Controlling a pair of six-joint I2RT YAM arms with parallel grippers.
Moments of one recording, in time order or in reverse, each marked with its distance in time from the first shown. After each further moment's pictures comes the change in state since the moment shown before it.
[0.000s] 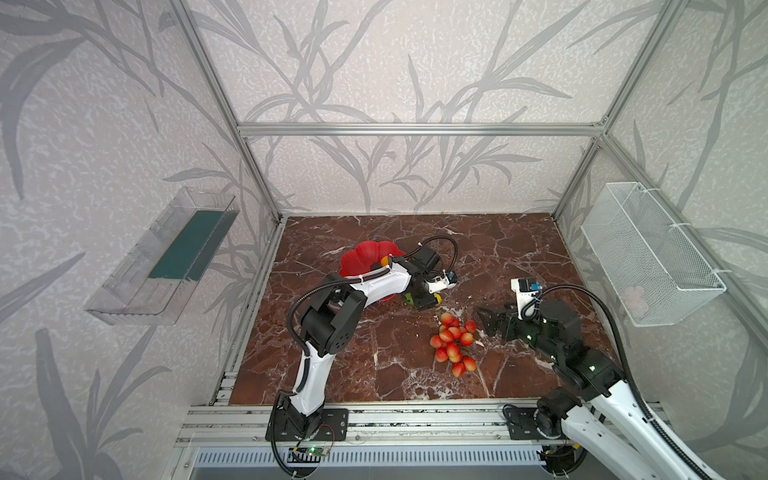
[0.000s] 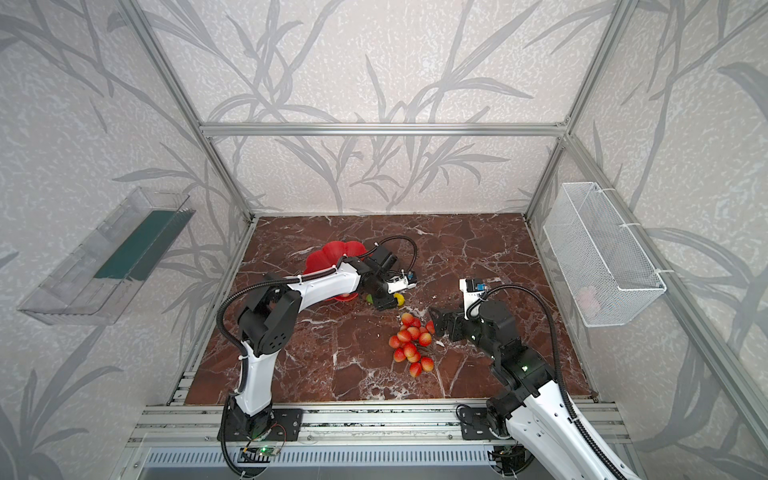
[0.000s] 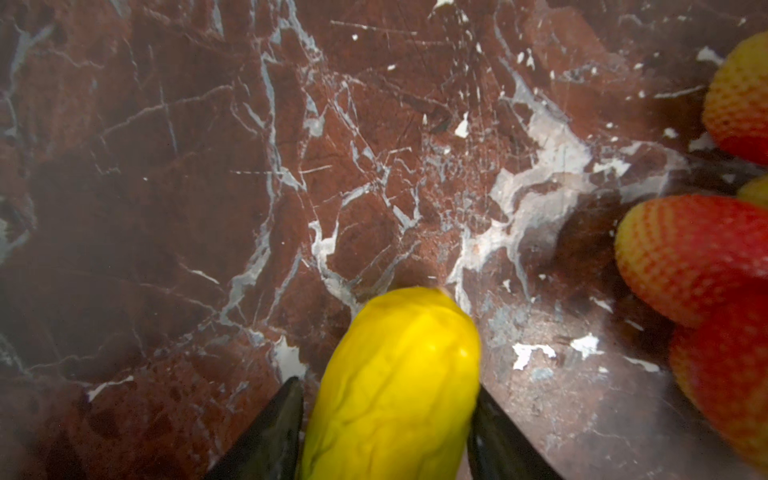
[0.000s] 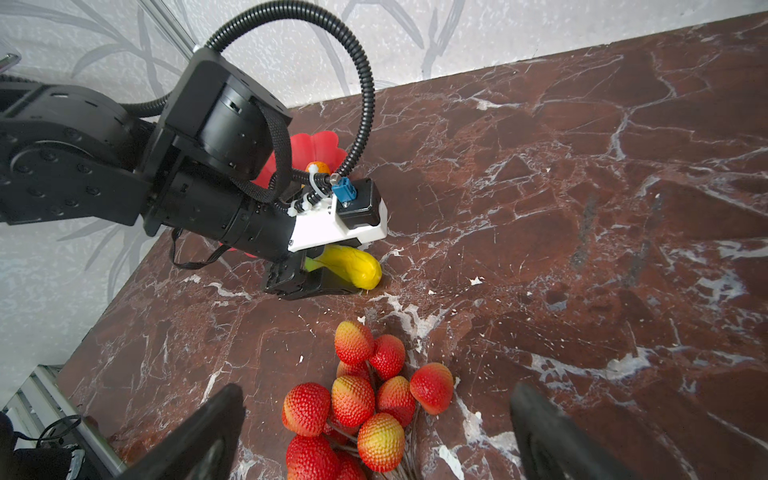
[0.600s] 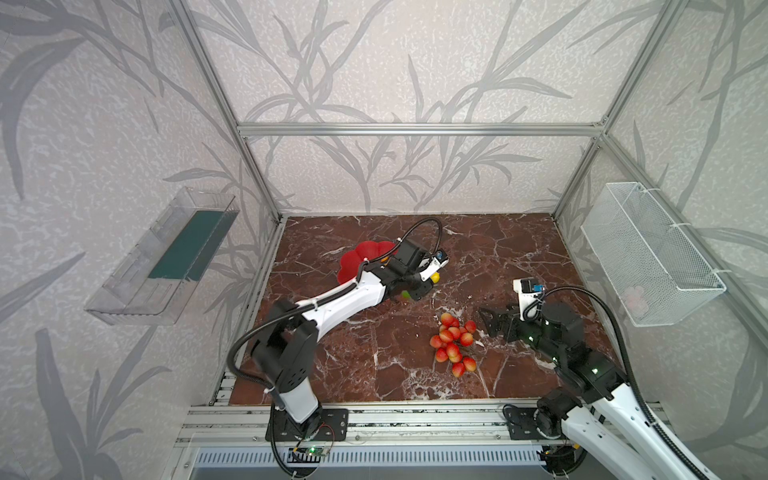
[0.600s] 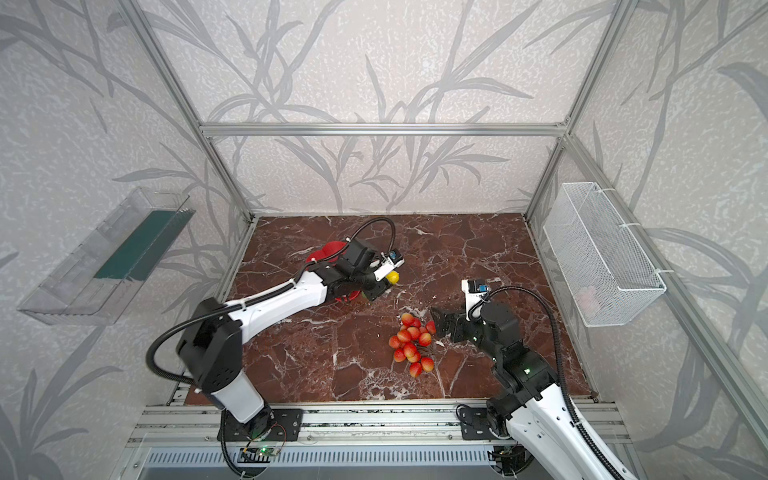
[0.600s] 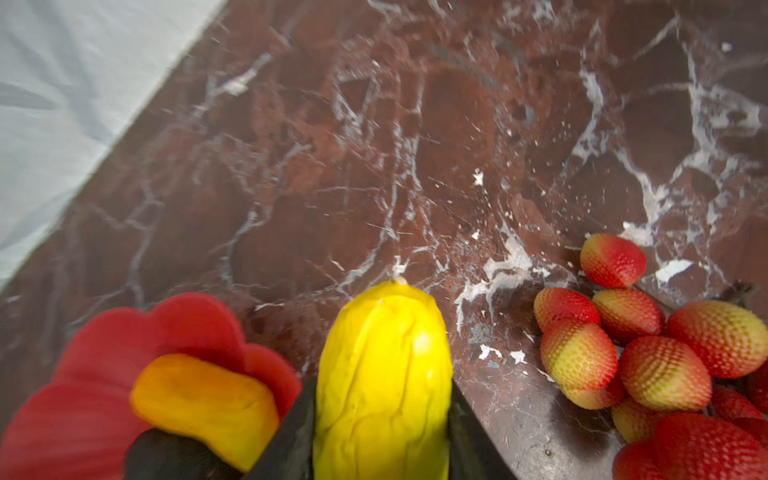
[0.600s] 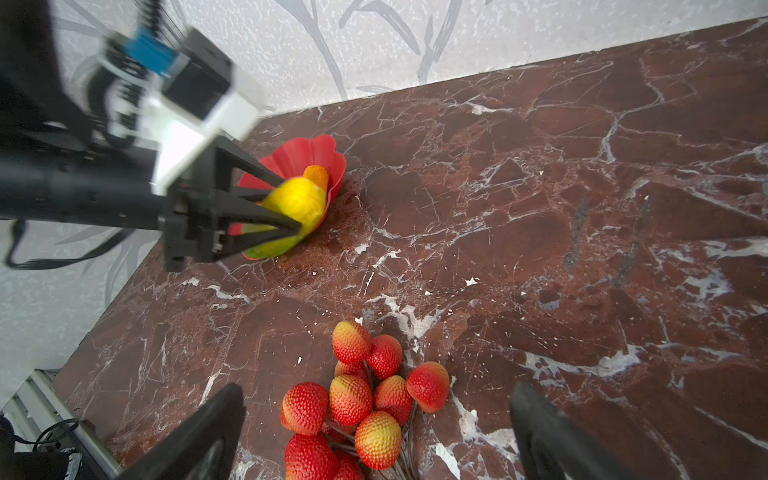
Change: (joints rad) left arm 0.006 -0.451 -0.273 0.229 -0.110 -0.283; right arm -0.002 -0.006 0.000 -0.010 0.007 0.000
